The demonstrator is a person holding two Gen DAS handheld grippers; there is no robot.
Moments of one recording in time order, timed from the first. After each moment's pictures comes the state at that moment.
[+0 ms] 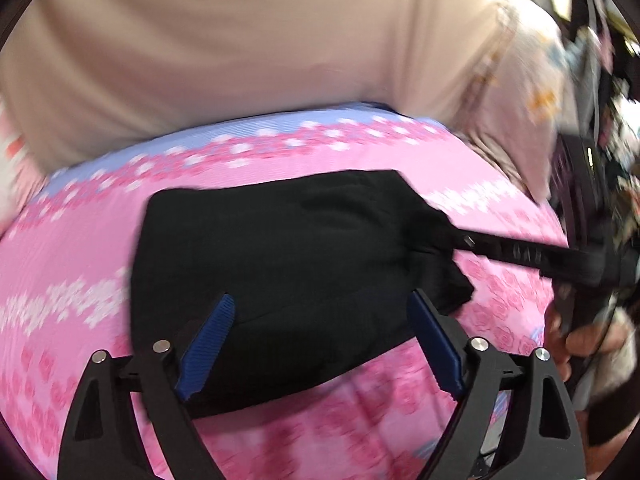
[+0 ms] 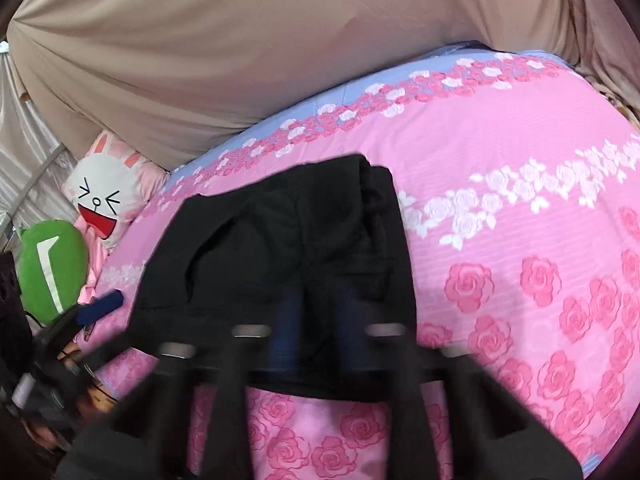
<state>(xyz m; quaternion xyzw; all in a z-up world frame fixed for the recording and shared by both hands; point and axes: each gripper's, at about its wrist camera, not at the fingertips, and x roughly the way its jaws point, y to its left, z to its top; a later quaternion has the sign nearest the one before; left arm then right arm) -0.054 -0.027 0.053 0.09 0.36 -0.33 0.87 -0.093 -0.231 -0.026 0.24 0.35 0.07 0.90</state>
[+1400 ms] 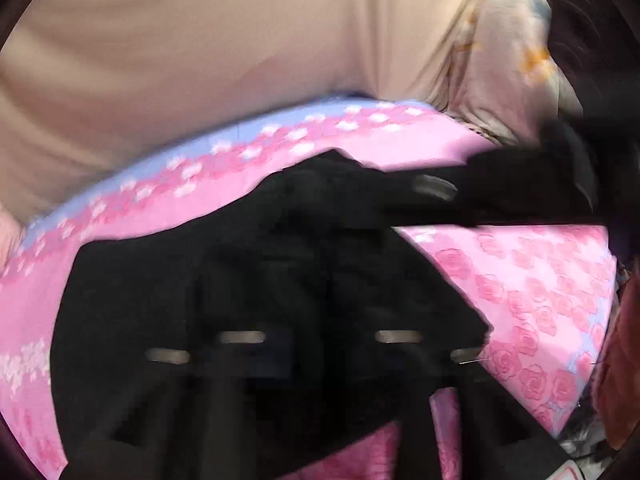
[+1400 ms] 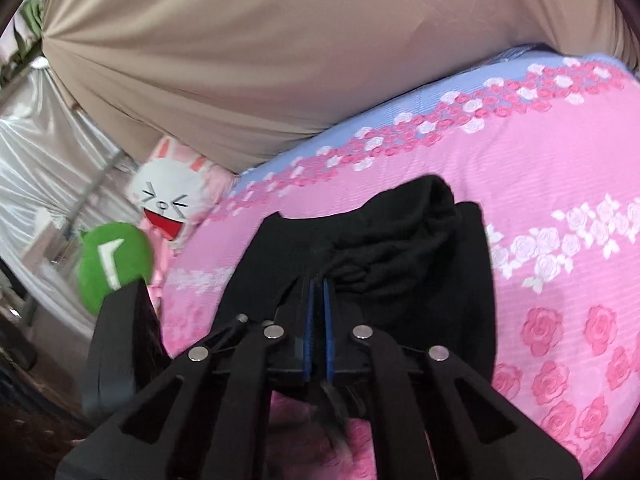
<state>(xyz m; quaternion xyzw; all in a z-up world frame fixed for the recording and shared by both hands) -0.017 -0.096 0.016 0.10 0.35 -0.35 0.86 -0.068 -0.224 -0.002 0.25 0.33 0.15 0.89</state>
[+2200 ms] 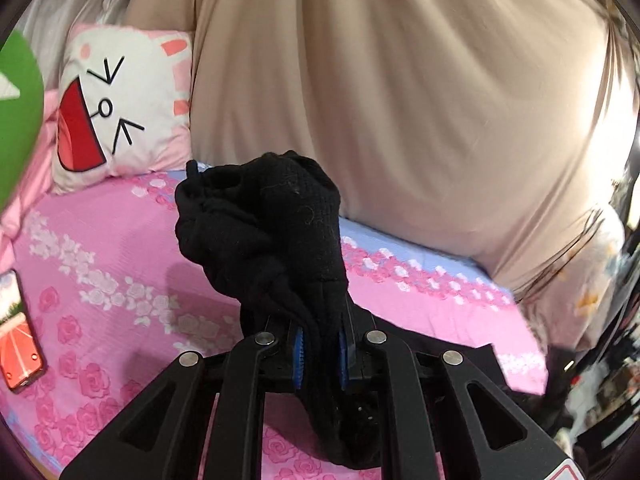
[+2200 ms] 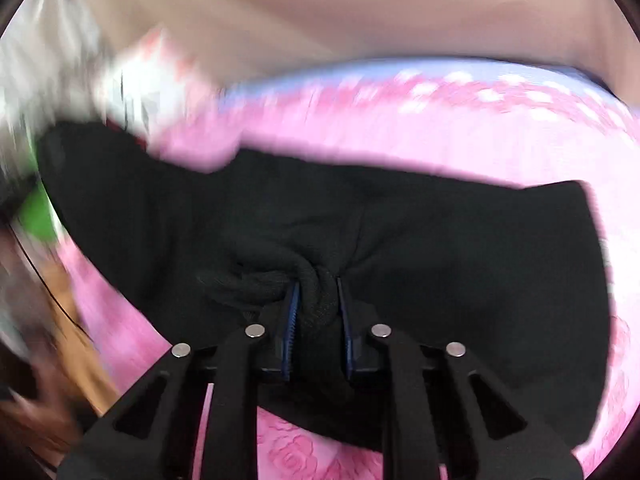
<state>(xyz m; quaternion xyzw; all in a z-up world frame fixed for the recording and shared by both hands) 0.024 0.270 0.103 -0.17 0.27 -0.19 0.93 -0.039 -0.135 -0.015 0.16 0.36 0.12 0.91</state>
